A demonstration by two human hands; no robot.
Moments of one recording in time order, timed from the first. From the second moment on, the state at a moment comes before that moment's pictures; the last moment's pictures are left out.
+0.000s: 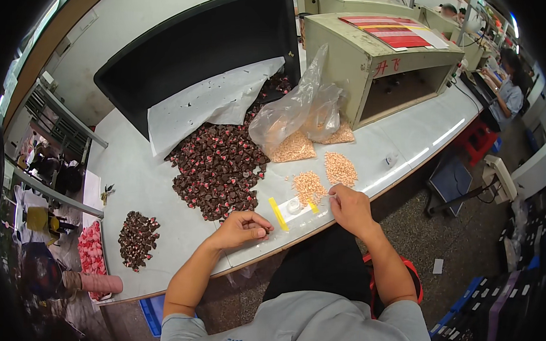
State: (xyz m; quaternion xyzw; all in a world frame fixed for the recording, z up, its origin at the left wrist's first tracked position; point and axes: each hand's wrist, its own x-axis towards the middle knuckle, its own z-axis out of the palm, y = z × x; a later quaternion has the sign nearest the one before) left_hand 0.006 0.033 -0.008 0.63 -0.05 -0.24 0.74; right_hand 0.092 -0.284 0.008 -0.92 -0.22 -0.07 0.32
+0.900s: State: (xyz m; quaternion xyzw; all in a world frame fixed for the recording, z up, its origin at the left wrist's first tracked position) left_hand -0.006 0.013 -0.002 0.63 -0.01 -0.30 0.72; right_hand 0.033 -0.214 0.009 -0.81 -0.37 0.03 0.46
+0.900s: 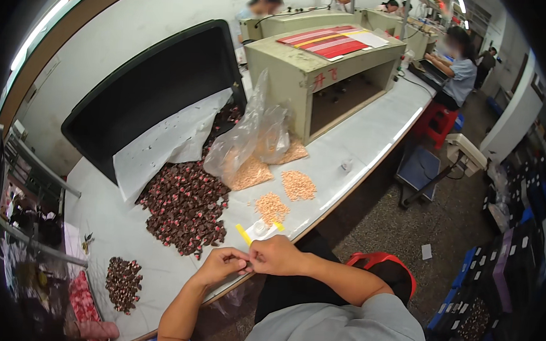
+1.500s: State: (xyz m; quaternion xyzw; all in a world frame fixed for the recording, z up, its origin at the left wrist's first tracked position) left_hand -0.004 0.023 -0.008 0.58 0.01 -0.27 0.77; right_hand 0.034 -0.198 0.002 -0.78 -0.44 -0.09 0.44
